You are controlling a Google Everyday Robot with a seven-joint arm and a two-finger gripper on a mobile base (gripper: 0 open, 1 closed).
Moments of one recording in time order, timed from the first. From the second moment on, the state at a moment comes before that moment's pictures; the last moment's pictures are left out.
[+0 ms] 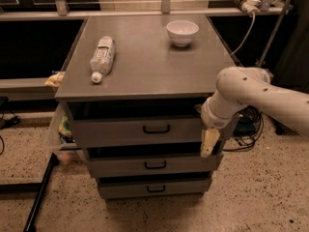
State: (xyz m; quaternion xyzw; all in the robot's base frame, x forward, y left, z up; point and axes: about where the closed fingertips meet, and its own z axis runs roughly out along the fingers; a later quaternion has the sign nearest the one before) arm 0.605 -0.181 0.661 -0.70 0.70 0.01 0.17
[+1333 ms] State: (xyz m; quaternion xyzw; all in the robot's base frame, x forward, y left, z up) arm 0.572 -0.203 0.659 -0.70 0.71 0.06 0.09
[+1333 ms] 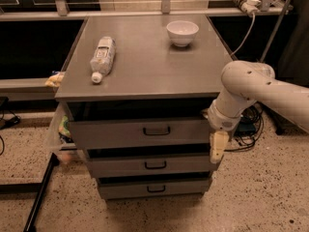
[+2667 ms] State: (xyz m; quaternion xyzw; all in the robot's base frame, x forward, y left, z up) arm 0.497 -0.227 0.695 -0.68 0.72 0.13 0.03
